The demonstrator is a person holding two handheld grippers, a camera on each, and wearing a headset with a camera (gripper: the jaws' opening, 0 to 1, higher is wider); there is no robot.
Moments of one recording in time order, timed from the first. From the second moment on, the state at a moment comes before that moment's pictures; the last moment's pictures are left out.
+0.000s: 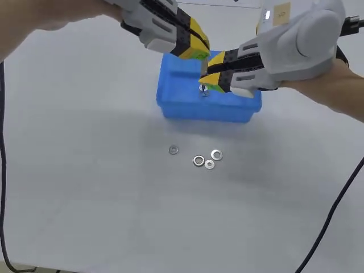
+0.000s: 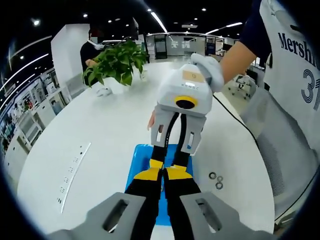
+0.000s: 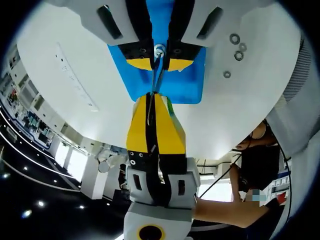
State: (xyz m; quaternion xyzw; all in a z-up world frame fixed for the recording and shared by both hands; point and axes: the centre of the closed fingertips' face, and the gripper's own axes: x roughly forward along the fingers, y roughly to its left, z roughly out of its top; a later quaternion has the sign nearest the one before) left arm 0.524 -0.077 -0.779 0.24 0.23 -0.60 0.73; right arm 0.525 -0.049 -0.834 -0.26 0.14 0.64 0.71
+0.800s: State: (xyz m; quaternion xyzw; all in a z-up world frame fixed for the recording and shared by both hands) left arm 0.524 -0.080 -0.780 0.24 0.23 -0.60 0.73; right arm 0.533 -0.052 -0.840 -0.26 0.15 0.63 0.71
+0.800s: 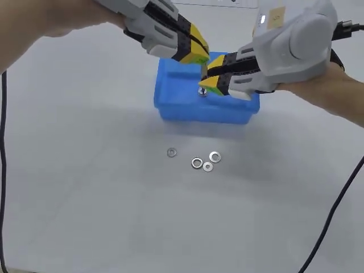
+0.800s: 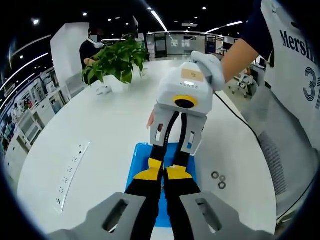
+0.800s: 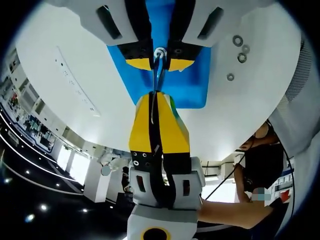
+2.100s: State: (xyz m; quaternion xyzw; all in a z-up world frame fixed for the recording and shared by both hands) left arm 0.434 -0.100 -0.718 0.28 0.18 -0.61 0.72; right arm 0.442 -0.073 -0.773 -0.31 0.10 0.65 0.69
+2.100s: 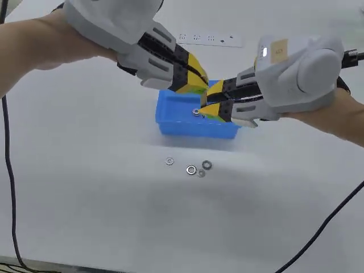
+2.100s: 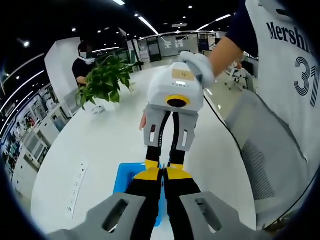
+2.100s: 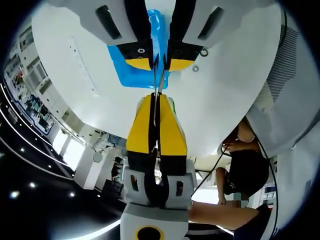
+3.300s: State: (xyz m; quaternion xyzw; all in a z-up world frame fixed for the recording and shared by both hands) left arm 0.373 -0.112 -0.767 0.24 0.21 -0.62 0.72; right arm 0.380 -0.081 -0.833 -0.29 0.16 0.67 0.66
